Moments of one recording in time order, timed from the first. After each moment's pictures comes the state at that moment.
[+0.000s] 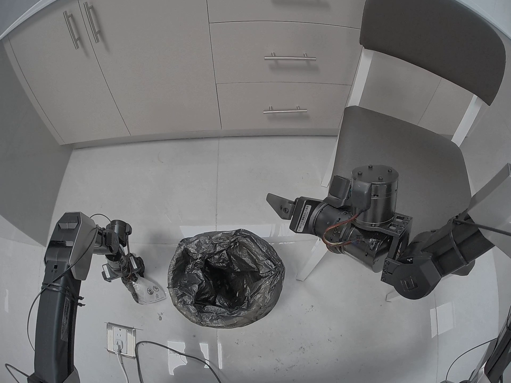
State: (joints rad) left arm 0.13 2.95 -2.00 0.28 0.26 -0.44; right arm 0.67 2.01 -0.92 -0.90 -0.18 0.47
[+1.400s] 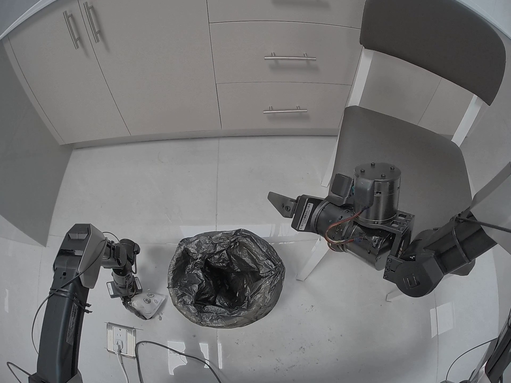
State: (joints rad) left arm 0.11 3.04 -2.00 0.38 0.32 -0.43; right arm 0.66 2.00 -0.93 -0.90 -0.17 0.47
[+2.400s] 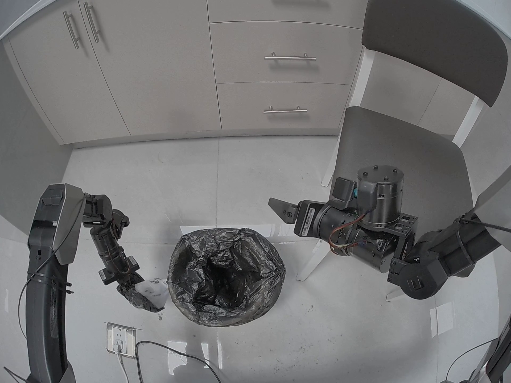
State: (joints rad) left arm 0.10 2.73 -2.00 1.00 -0.10 -0.65; right arm 0.67 1.99 -0.90 -0.88 -0.14 0.45
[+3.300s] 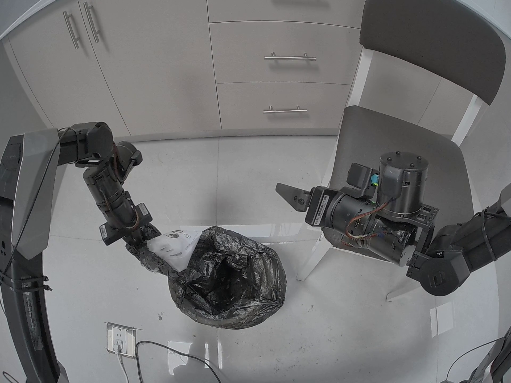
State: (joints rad) left arm -0.11 2.31 -2.00 1.18 -0.15 -0.75; right arm 0.67 1.89 -0.87 -0.88 -0.11 0.45
